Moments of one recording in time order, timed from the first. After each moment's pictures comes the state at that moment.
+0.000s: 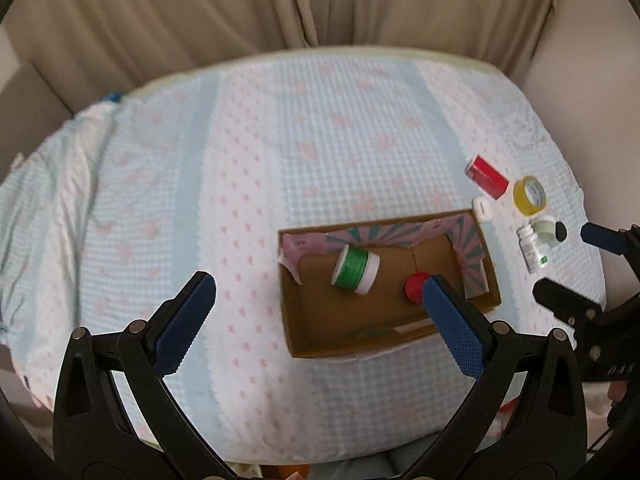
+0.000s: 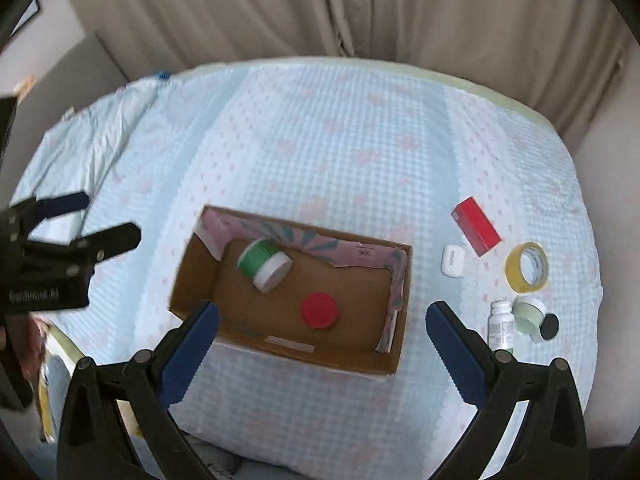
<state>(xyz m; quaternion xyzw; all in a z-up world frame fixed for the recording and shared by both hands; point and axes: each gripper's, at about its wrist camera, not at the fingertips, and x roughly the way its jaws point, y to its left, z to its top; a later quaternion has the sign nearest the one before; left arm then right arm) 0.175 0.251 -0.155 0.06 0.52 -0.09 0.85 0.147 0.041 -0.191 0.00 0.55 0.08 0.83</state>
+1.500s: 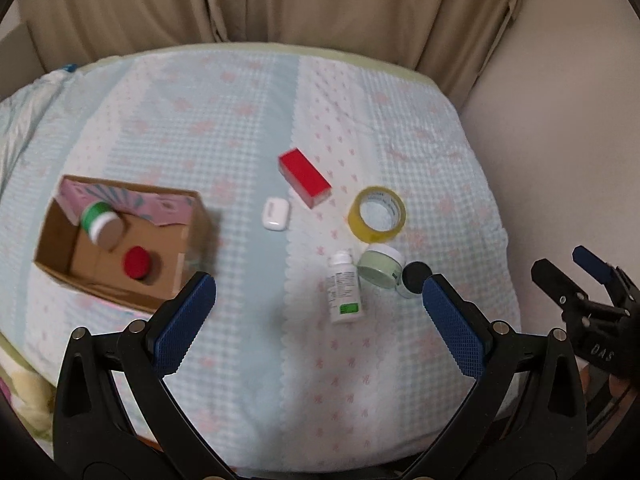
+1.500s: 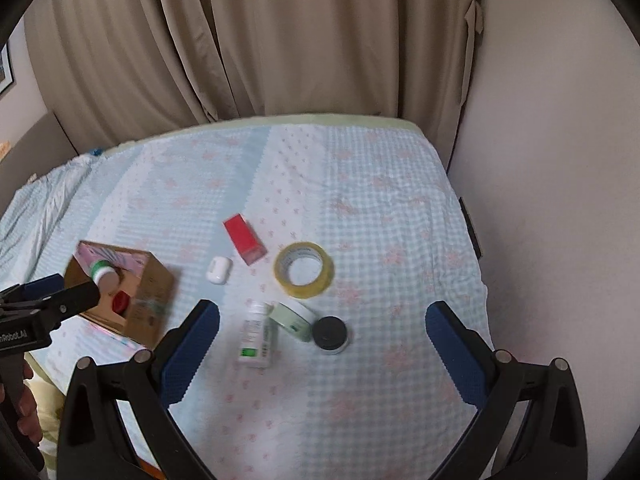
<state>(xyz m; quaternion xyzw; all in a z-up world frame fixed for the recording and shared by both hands) 0.098 -0.159 -0.218 -0.05 0.51 -0.07 0.86 0.067 -0.371 -0.195 0.02 0.45 0.01 0.89</state>
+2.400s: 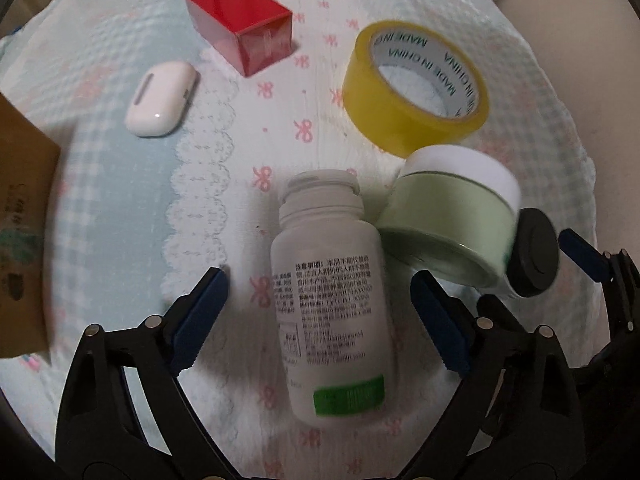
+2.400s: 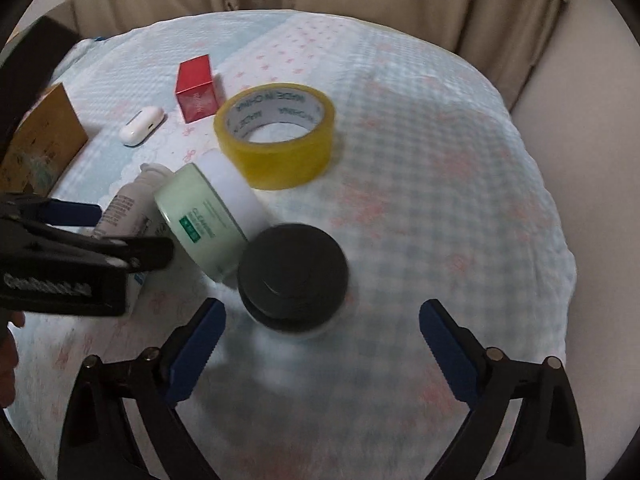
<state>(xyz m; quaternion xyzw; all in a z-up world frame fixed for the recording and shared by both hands) 0.172 -0.239 -0.474 -0.02 0.61 -0.09 0.79 0.115 -0.369 -0.441 -0.10 0.50 0.06 0.86</state>
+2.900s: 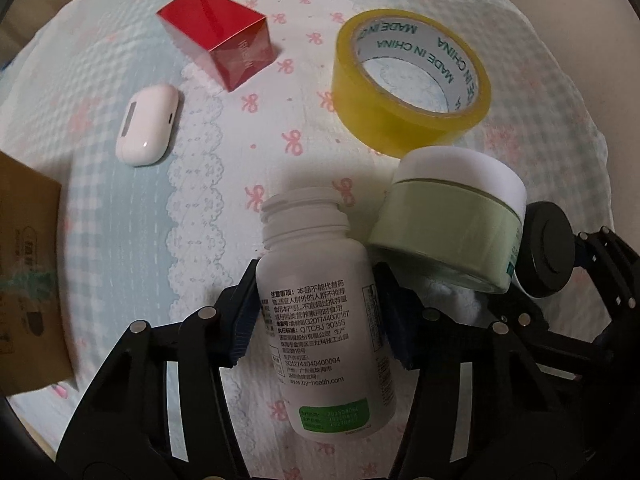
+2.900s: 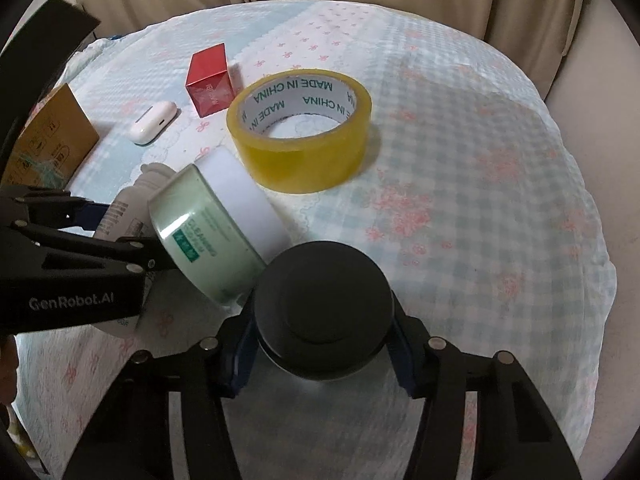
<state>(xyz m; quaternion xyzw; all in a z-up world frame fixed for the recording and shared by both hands) 0.189 -0.256 -0.475 0.03 0.62 -0.09 0.78 0.138 -0.366 -0.460 -0.07 0.52 0.11 0.84</state>
